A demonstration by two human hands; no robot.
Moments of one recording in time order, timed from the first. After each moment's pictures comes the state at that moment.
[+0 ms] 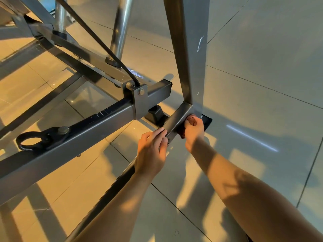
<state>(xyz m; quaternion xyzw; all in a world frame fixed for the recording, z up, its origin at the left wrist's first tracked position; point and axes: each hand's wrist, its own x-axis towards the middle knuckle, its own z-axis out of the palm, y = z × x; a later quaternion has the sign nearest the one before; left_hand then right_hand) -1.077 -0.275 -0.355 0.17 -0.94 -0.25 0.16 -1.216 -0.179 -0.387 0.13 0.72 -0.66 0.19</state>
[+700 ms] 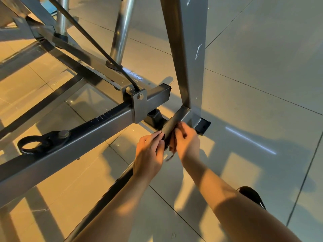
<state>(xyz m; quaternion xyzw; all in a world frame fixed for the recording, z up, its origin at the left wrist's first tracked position) -1.076 -0.276 -0.350 0.17 -0.93 -0.29 0.15 -1.170 -0.171 -0.341 -0.03 0.75 -0.65 0.14</state>
